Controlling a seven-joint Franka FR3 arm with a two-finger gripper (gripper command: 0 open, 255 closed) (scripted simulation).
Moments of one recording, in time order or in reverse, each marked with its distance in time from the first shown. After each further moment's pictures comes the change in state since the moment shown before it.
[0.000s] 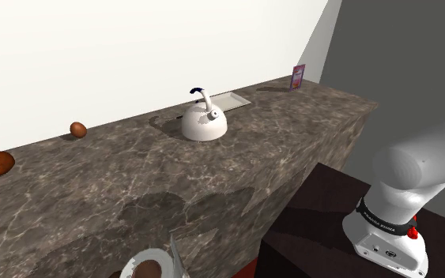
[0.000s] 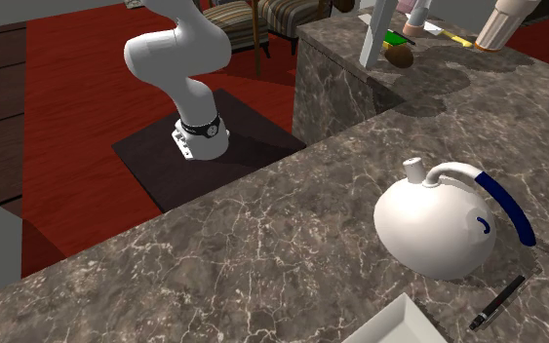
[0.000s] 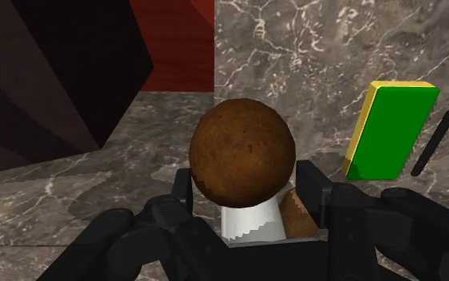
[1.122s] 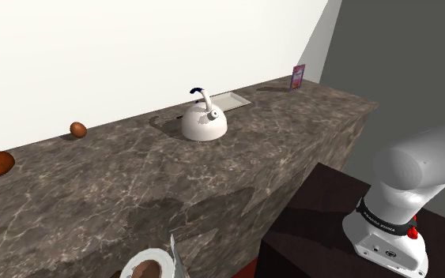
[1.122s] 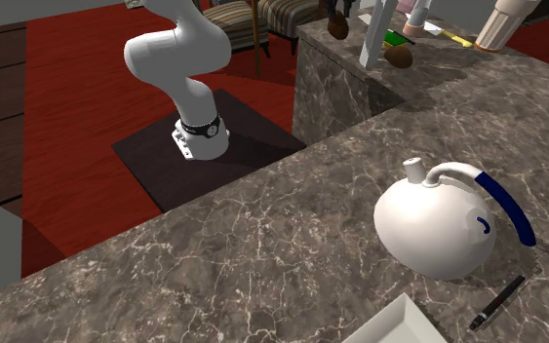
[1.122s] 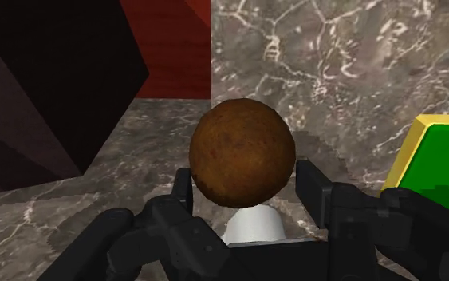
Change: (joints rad) arm 0.006 -0.050 0.061 -0.185 0.058 0.197 0.000
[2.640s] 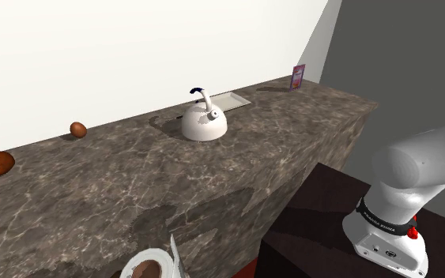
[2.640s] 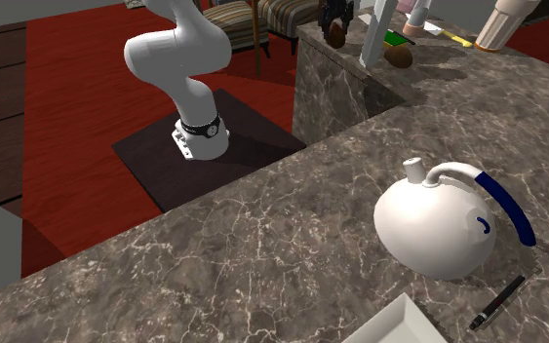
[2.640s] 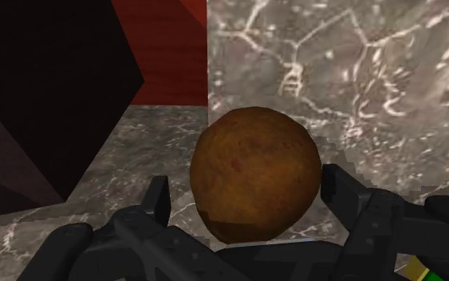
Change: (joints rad) arm -0.039 -0.056 0.090 -0.098 0.066 0.141 -0.008
